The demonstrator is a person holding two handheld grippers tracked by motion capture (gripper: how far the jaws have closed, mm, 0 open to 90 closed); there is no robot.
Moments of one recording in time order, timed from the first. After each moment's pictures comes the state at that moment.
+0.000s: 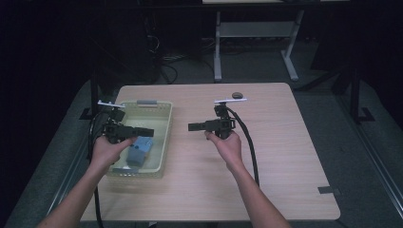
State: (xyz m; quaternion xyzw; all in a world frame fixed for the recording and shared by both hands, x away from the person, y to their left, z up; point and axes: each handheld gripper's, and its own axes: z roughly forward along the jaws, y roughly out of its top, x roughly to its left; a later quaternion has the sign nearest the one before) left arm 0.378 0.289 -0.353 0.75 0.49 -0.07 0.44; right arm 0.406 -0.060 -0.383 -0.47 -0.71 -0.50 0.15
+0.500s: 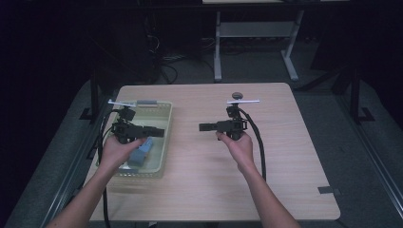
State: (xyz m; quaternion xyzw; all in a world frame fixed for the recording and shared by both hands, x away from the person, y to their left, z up) left arm 0.372 0.255 -0.345 0.76 0.46 -0.07 0.45; right arm 0.401 -0.094 -0.384 -0.49 -0.70 -0.50 0.14
